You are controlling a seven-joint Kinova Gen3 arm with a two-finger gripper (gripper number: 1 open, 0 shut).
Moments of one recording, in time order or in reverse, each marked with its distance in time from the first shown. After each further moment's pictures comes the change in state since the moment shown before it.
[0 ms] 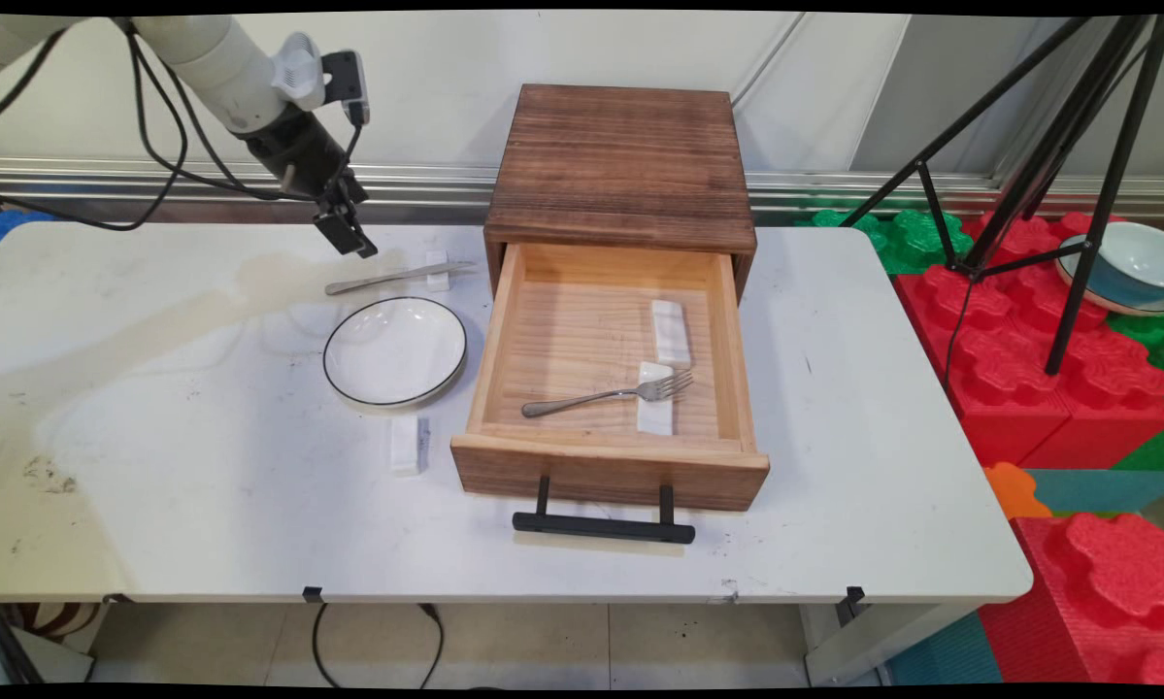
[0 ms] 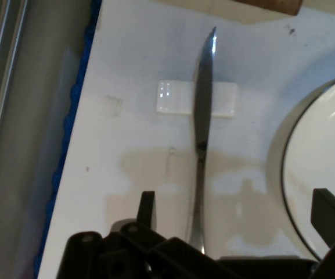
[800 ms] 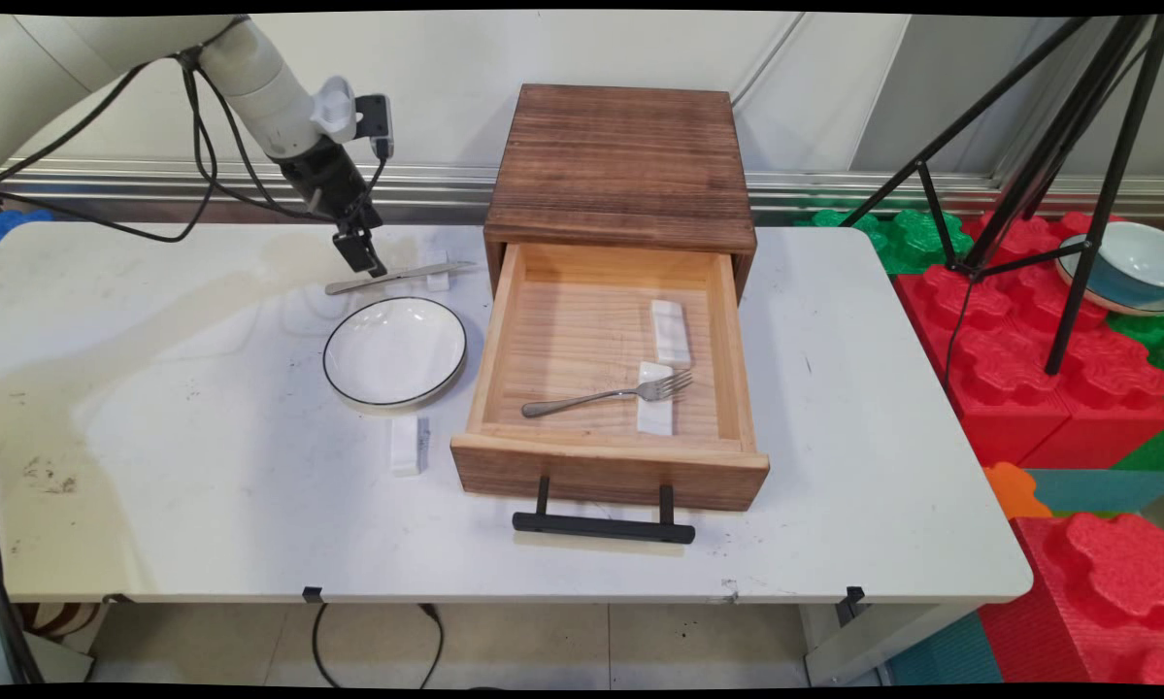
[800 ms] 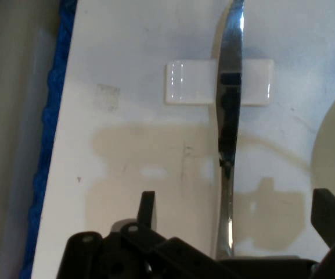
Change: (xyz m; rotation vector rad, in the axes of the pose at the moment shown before) arm -0.002 -0.035 0.069 -0.069 -0.062 0.039
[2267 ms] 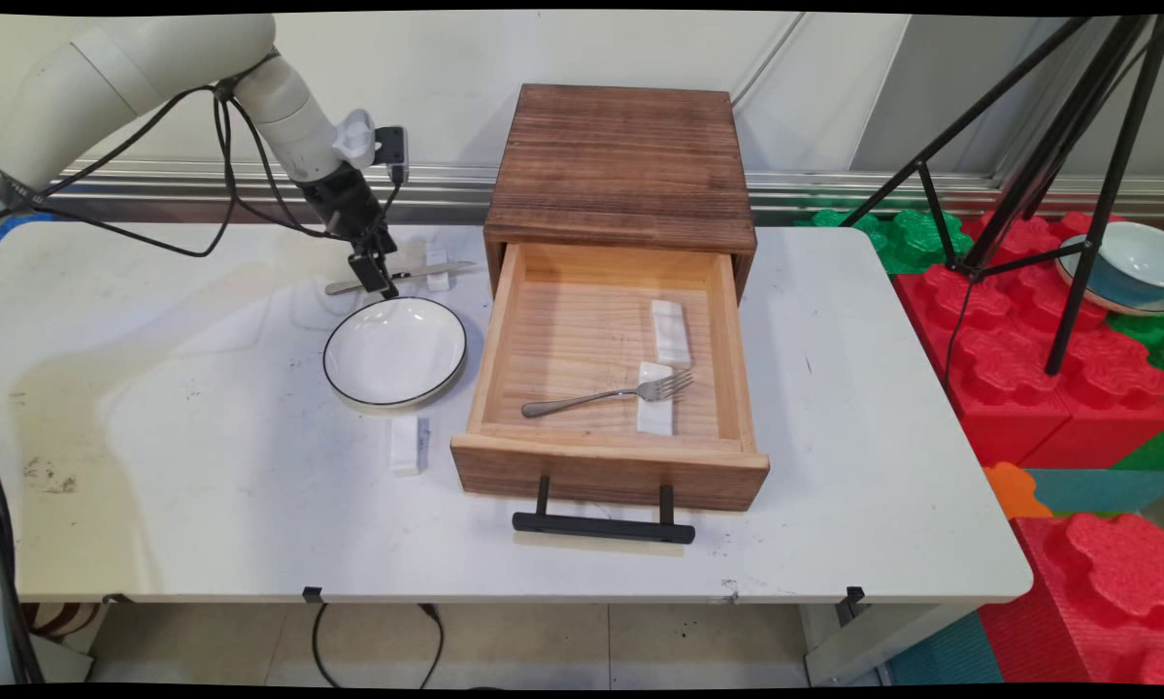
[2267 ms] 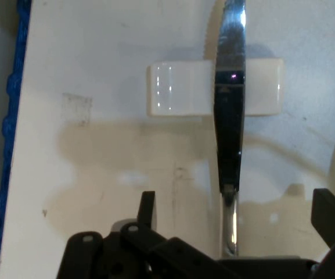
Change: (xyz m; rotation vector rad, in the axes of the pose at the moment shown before) arm -0.001 -0.016 0.050 -0.082 -0.006 0.017
